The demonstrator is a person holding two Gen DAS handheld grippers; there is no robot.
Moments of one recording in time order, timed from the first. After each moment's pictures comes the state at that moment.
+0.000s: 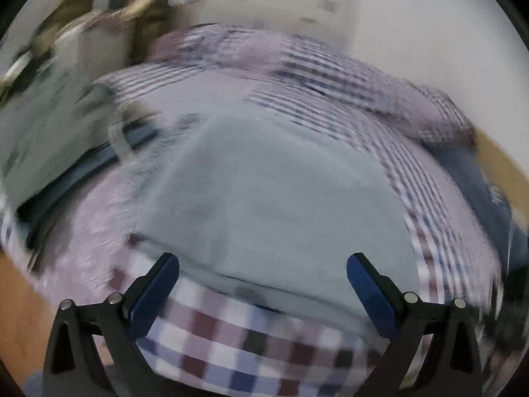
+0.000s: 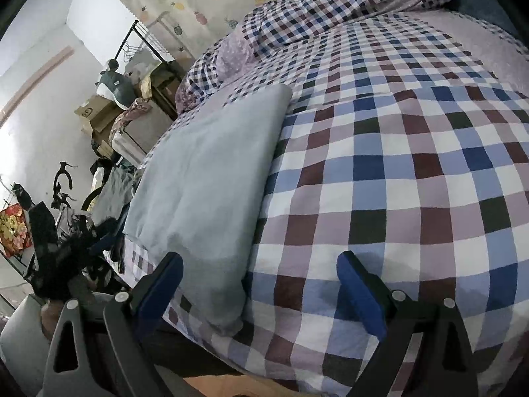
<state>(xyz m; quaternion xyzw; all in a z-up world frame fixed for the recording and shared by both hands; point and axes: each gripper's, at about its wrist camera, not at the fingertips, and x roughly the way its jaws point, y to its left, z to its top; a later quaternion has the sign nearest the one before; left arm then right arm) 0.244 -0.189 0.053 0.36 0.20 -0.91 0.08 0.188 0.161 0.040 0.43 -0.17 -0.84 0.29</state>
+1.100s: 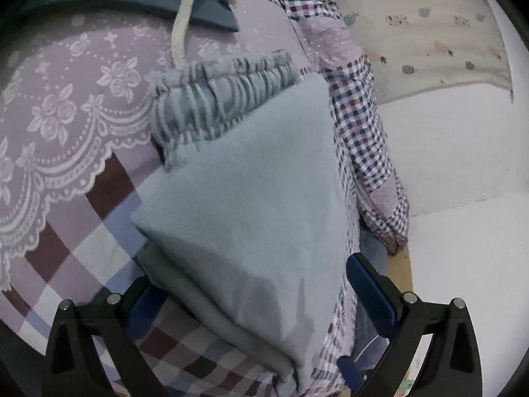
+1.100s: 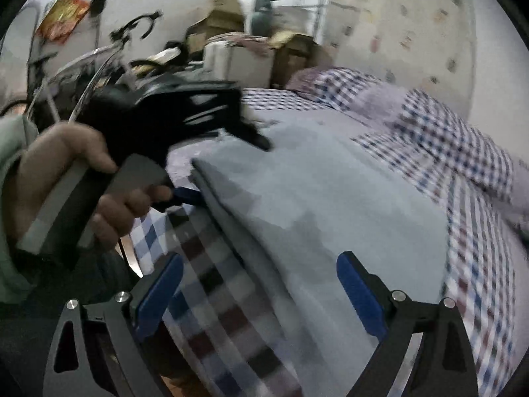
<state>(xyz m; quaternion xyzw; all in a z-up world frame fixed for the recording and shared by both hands) 0.206 -0.286 -0.047 0.36 0.56 -0.75 -0.04 0.255 -0.079 0.060 0.26 0.23 -0.84 0.41</state>
